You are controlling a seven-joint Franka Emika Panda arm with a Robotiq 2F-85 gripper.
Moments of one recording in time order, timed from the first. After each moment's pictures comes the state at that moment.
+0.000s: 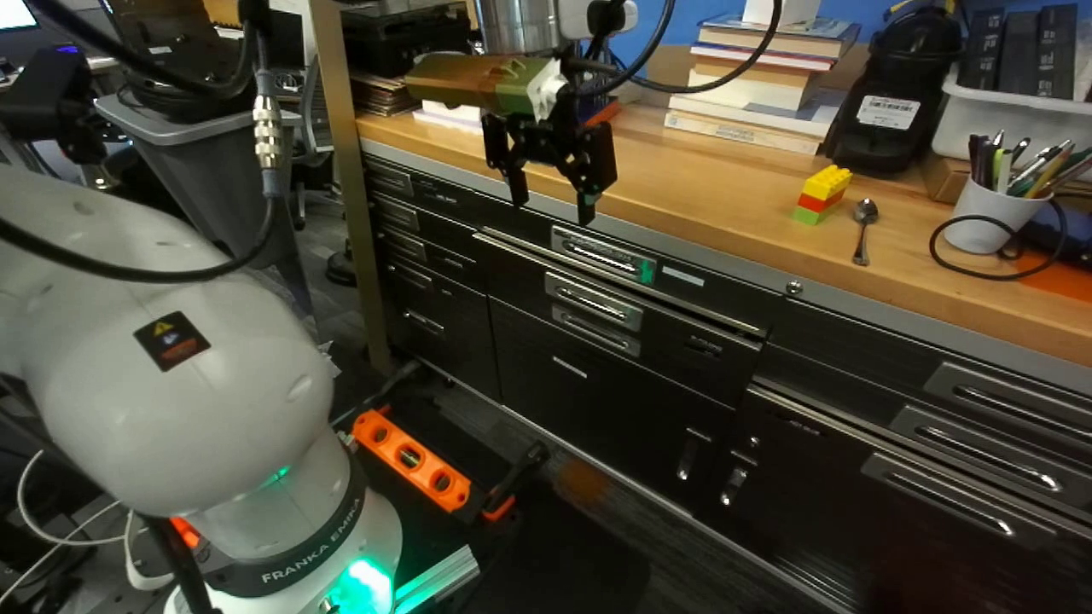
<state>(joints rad) -0.01 -0.69 -0.01 -2.74 -0.14 2.12 0.02</state>
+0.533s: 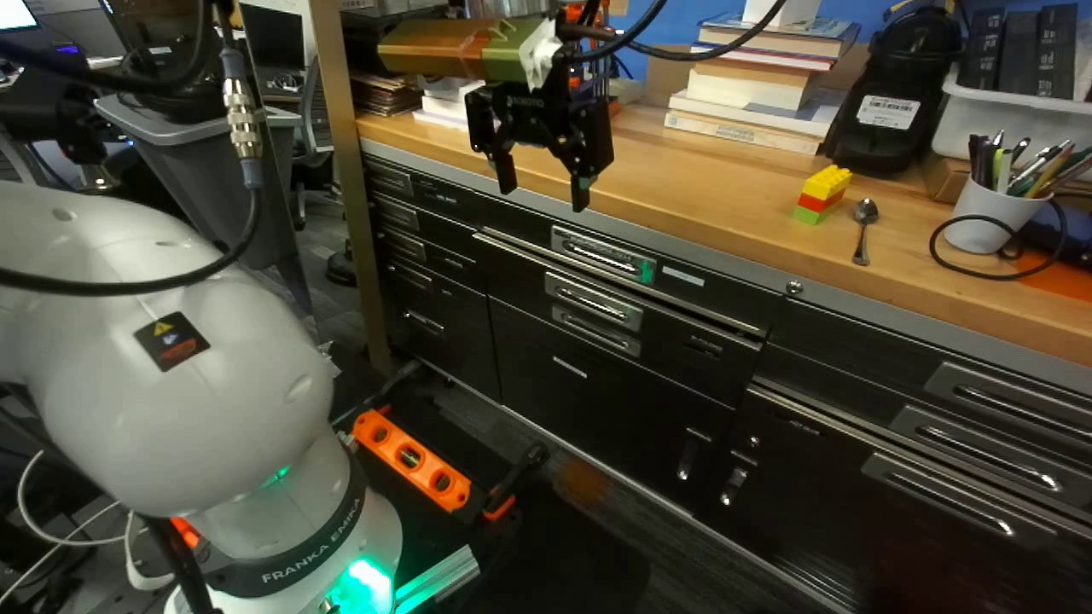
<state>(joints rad) -0.01 -0.81 -0.04 -2.74 -0.14 2.01 -0.05</state>
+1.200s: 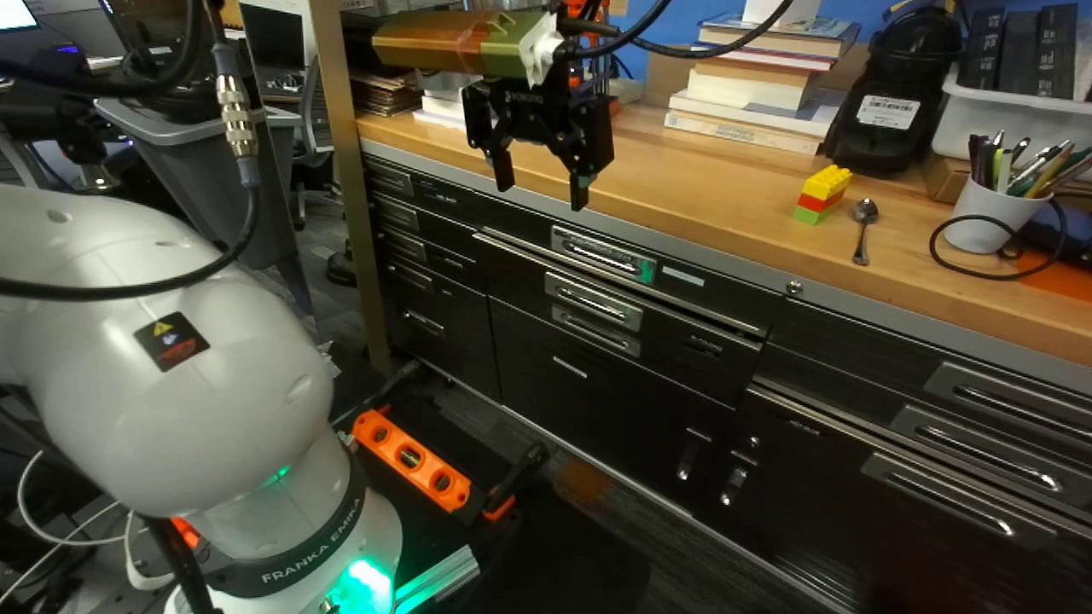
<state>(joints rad) -0.01 -0.84 -0.06 -2.74 -0.13 1.98 -0.07</state>
